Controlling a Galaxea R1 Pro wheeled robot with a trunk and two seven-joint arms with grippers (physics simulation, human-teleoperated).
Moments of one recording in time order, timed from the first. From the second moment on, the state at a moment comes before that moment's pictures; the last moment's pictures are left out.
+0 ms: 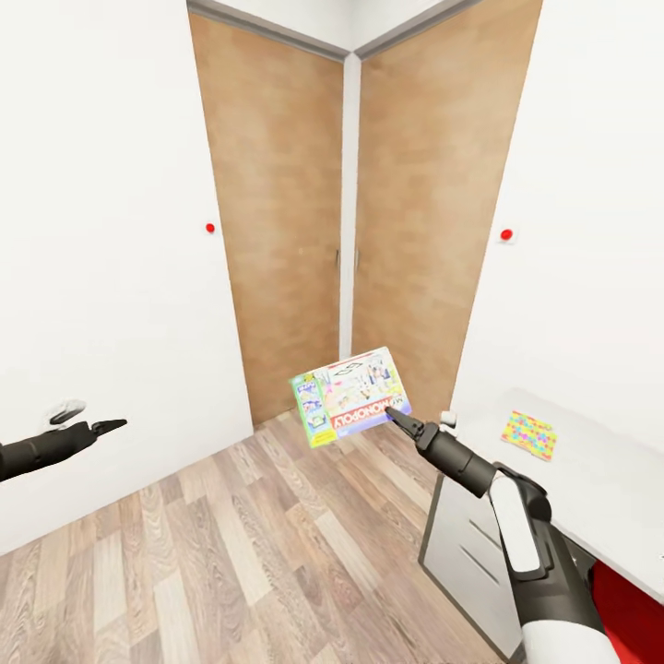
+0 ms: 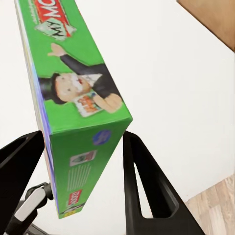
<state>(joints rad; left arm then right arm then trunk) -0.81 0.56 0.36 -0.63 0.19 0.65 -0.78 -0.48 0.07 -0.24 -1.30 -0.59 0.77 0.80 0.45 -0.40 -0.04</state>
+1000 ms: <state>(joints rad) -0.81 0.56 0.36 -0.63 0.19 0.65 -0.89 -0.45 0.07 -0.24 -1.31 -0.59 0.68 0.81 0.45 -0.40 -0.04</state>
